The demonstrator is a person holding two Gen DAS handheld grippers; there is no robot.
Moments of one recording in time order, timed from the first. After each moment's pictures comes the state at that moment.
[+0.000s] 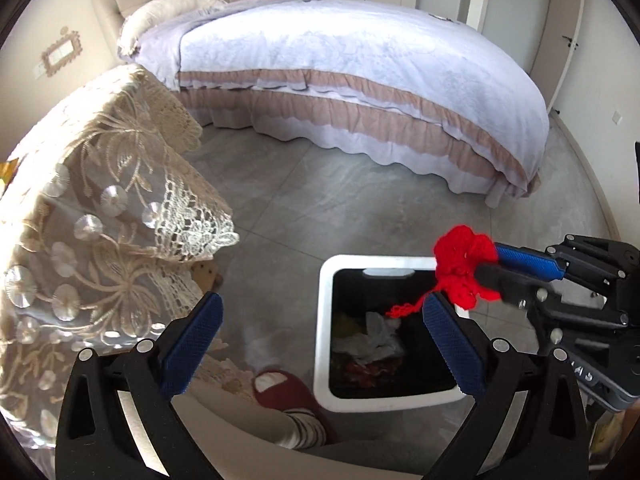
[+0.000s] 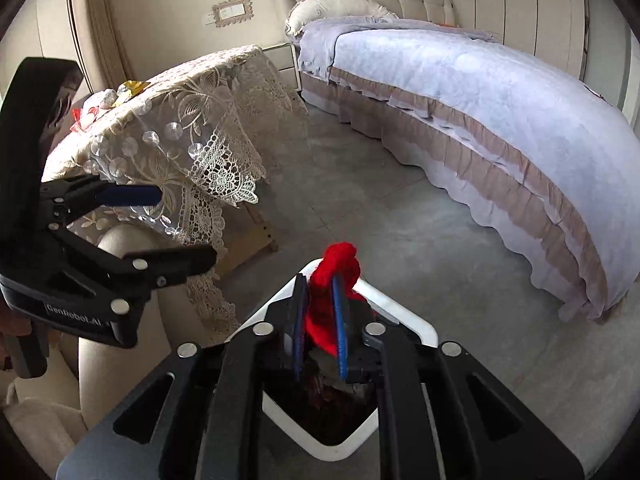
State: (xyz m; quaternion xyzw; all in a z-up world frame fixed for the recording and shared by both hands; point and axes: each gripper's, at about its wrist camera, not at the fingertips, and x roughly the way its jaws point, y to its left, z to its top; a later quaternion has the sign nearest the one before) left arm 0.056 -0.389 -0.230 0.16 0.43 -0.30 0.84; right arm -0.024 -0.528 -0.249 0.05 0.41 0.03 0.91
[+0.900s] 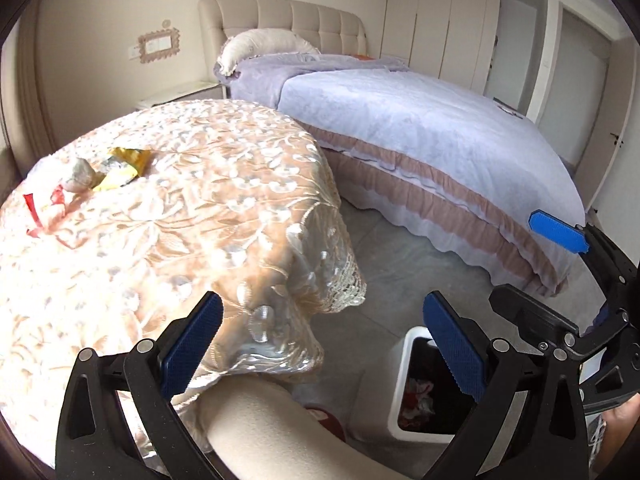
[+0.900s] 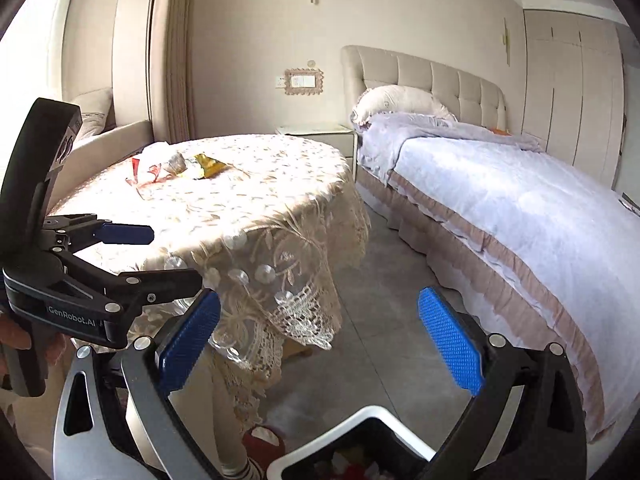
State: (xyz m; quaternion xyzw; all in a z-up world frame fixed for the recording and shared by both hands) left arm 0.099 -0.256 -0.147 0.05 0.36 -0.20 0.91; right arm 0.041 -0.439 -0.148 -0.03 0.25 0.11 0.96
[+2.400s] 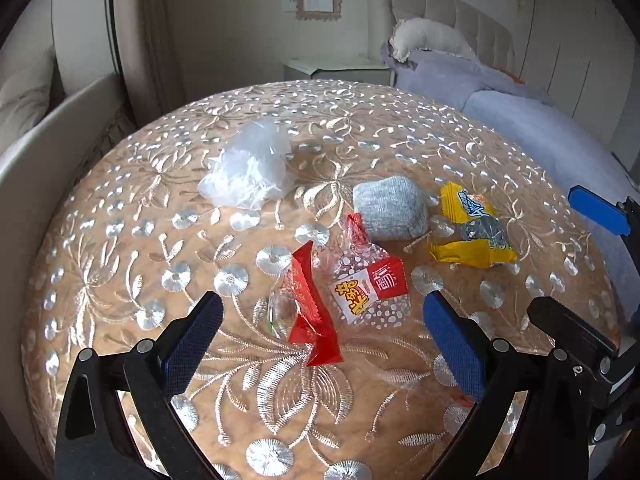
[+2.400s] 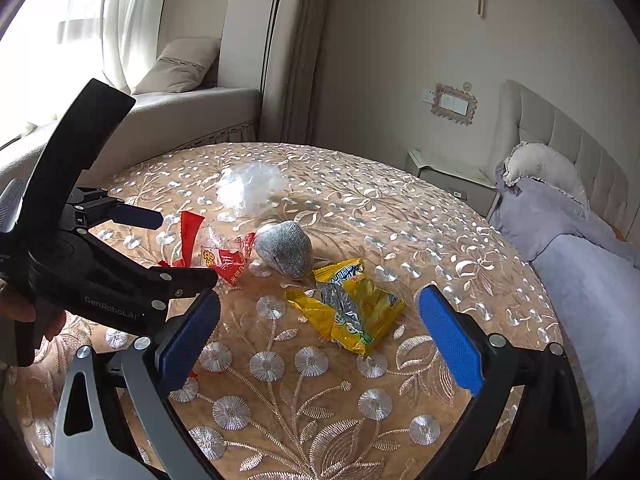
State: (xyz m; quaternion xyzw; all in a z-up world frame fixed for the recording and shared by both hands) left arm 0.304 -0.002 -0.143 -0.01 0.42 0.01 0.91; right arm 0.280 -0.189 -0.119 -0.16 0.24 0.29 0.91
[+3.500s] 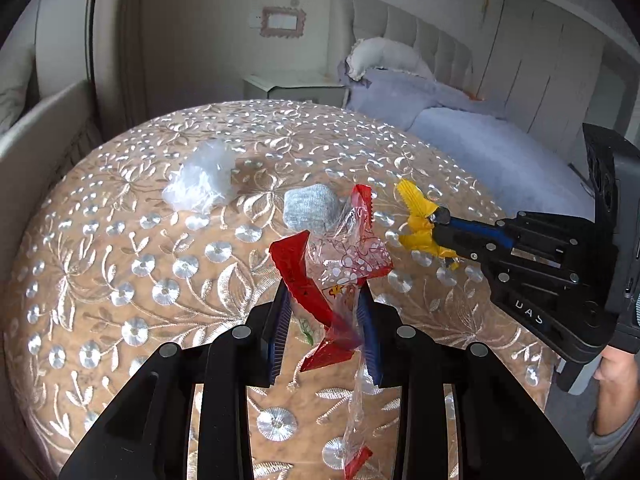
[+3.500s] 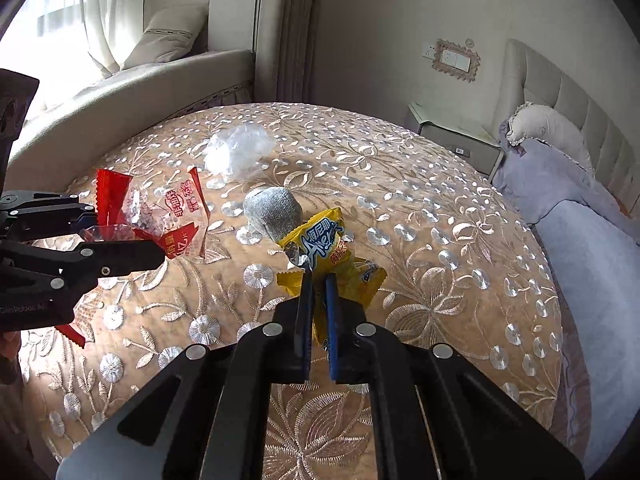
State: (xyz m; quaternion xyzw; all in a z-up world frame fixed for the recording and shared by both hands) left arm 0.248 -0.026 -0.110 -0.04 0.38 -0.08 0.92; right arm 0.283 -0.200 -0.111 -0.16 0.32 0.28 0.89
